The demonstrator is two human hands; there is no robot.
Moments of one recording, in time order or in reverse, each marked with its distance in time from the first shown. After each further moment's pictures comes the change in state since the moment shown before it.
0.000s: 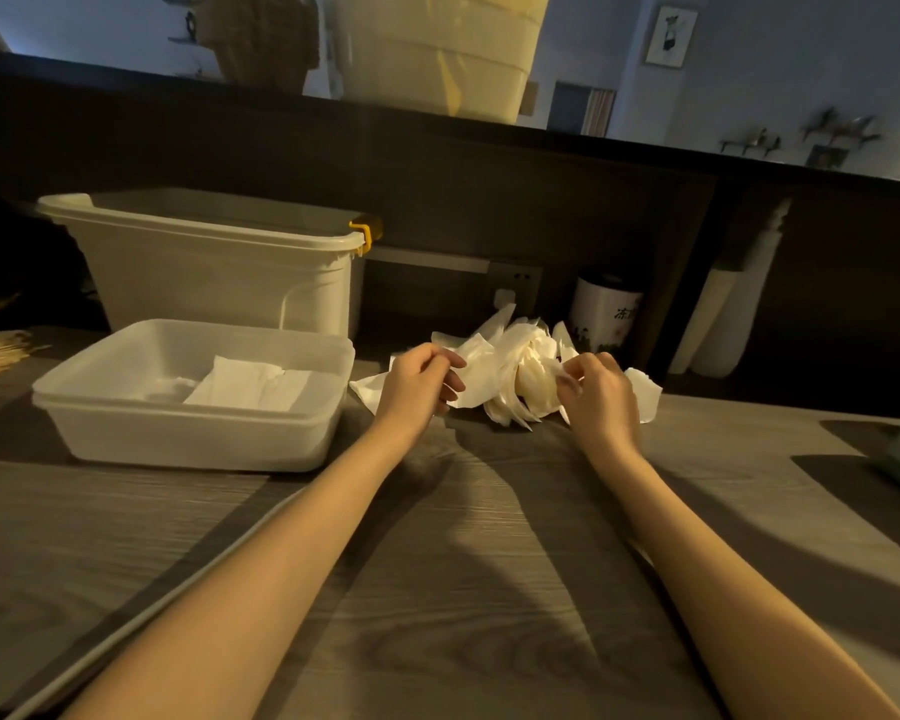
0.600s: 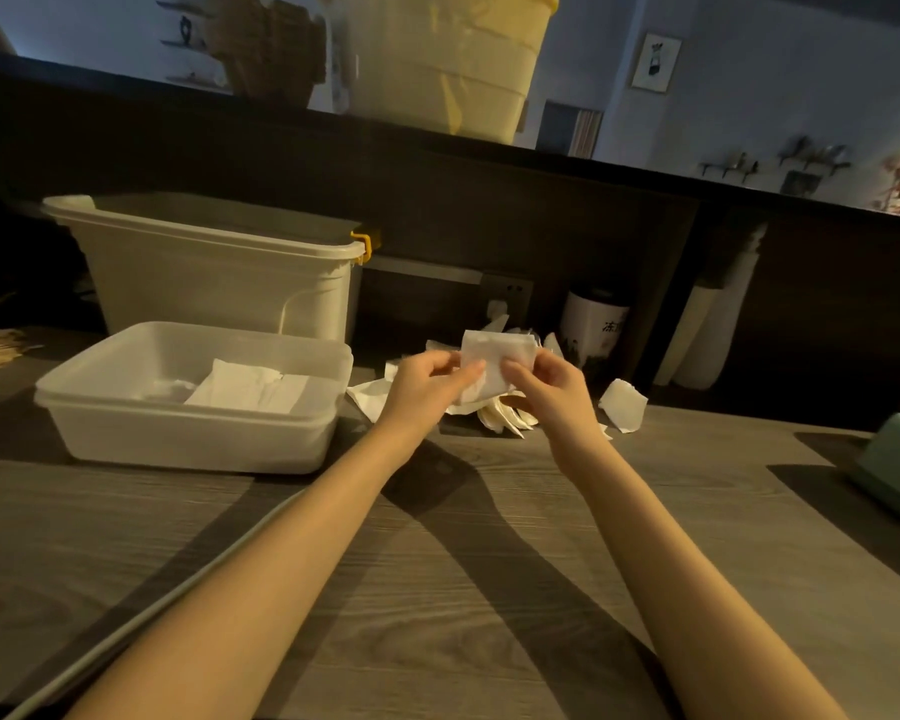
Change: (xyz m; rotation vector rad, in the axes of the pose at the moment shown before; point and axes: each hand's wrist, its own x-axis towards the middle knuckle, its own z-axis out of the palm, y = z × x) left_hand -0.016 0.019 0.001 -0.028 -0.062 0.048; right_hand -0.020 -0.060 -0.016 0.852 -0.252 0.133
